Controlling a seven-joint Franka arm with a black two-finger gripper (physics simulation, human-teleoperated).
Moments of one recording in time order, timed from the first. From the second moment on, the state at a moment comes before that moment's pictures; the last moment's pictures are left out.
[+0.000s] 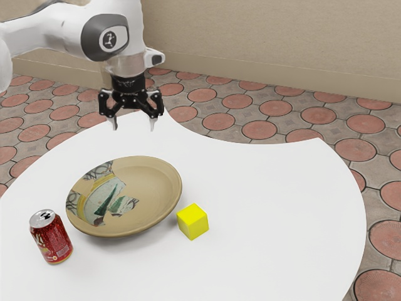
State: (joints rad) arm -0.22 0.10 0.15 -1.61 0.06 1.62 -0.56
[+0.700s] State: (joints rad) arm -0.31 0.24 0.15 -1.87 -0.02 2.13 -1.25
